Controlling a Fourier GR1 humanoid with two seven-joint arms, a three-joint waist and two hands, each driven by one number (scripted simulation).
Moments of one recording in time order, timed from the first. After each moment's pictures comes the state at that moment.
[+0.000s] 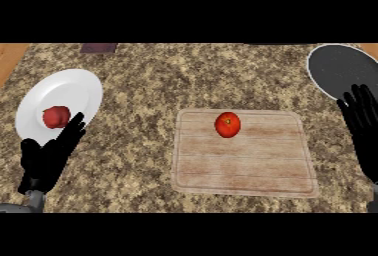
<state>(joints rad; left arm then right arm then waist) -0.02 0.52 -0.21 -1.46 0.31 0.13 0.12 -0.03 -0.46 -0.01 -1.63 -0.45 -0.10 -0.04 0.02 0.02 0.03</state>
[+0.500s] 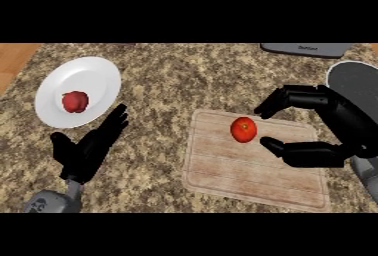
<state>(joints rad) -0.12 0.37 -0.31 -1.51 0.37 0.06 0.13 -0.41 -0.62 0.30 -1.75 -0.07 0.14 -0.16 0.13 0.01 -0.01</state>
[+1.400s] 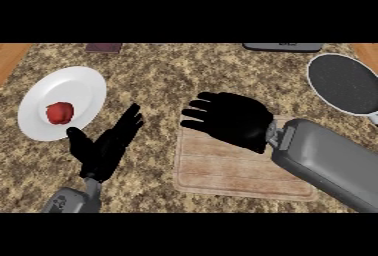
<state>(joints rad) -0.14 0.26 -0.32 -1.49 0.40 0.10 0.15 -0.92 -0.56 0.87 -1.52 0.71 0.40 -0.11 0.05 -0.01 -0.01</state>
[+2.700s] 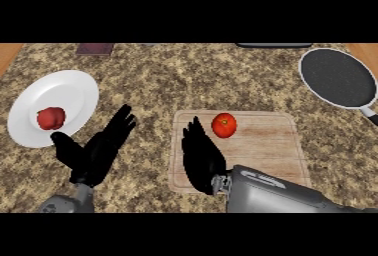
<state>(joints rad) -0.08 0.23 -0.25 -1.56 0.36 0.08 0.19 -0.80 -0.29 1.10 -1.45 1.22 0.77 0.30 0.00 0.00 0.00</state>
